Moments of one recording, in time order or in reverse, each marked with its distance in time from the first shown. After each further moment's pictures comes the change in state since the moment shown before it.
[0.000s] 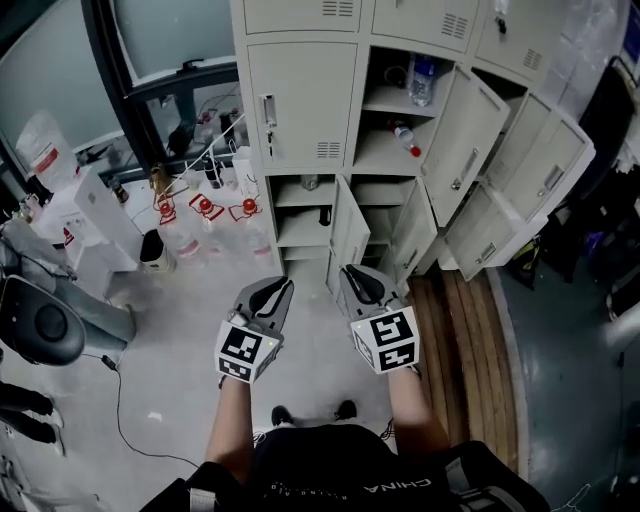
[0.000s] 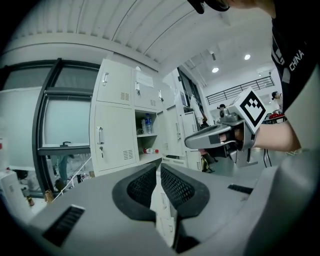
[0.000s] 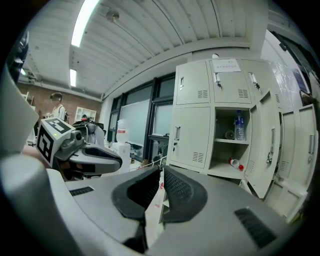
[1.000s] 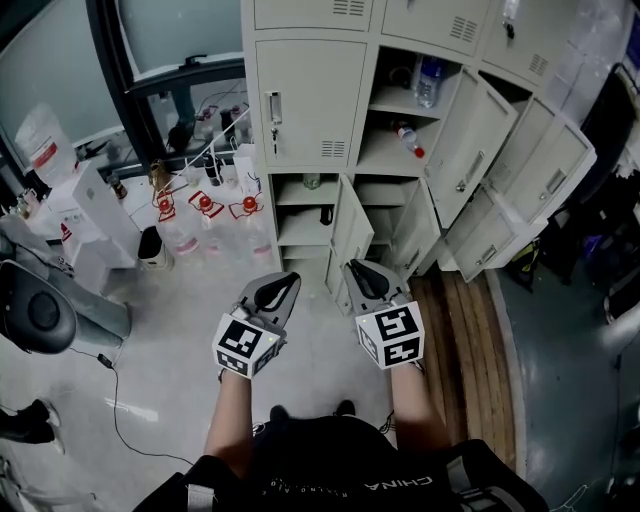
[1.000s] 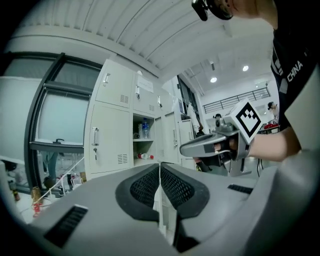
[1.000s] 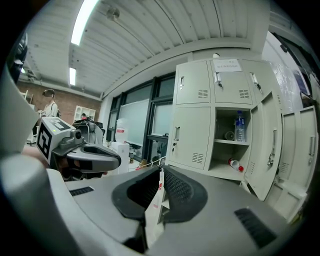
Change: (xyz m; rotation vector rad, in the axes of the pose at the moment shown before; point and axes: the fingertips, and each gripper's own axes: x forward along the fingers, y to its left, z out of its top) left arm 0.006 0.006 0.009 -0.048 -0.064 -0.066; right arm 0.012 -0.003 0.006 -0.011 0.004 -0.014
